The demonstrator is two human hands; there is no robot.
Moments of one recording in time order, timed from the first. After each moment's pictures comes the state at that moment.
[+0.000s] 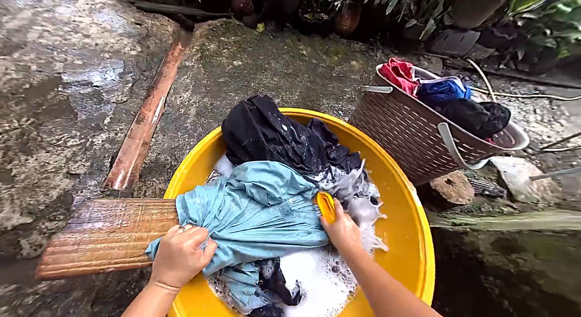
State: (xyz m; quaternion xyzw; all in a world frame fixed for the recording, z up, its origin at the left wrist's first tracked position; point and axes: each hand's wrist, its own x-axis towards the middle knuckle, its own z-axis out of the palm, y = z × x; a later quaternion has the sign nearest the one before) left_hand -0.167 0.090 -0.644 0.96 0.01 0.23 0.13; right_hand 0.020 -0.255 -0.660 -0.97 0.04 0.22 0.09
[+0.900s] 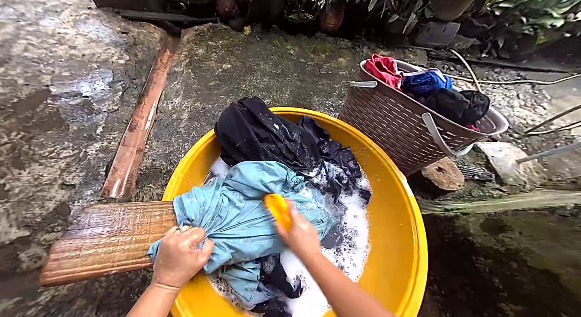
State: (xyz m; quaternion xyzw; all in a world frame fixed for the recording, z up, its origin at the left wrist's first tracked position) left_hand -0.166 0.094 -0.646 0.96 0.03 0.23 0.15; right_hand -0.046 -0.168 -0.646 -0.96 -0.09 0.20 0.17
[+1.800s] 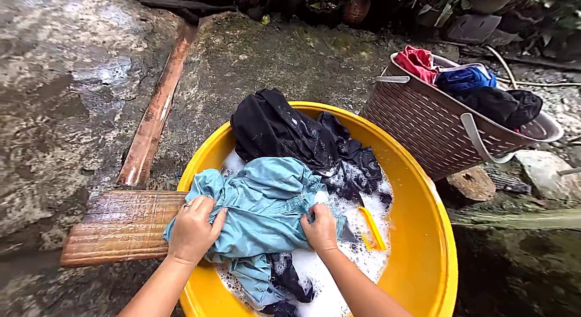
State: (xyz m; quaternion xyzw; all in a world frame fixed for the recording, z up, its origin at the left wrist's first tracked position) left_hand -0.137 0.105 -0.642 0.96 0.07 0.22 0.18; right_hand -0.022 -0.184 -0.677 -0.96 -0.09 0.08 0.26
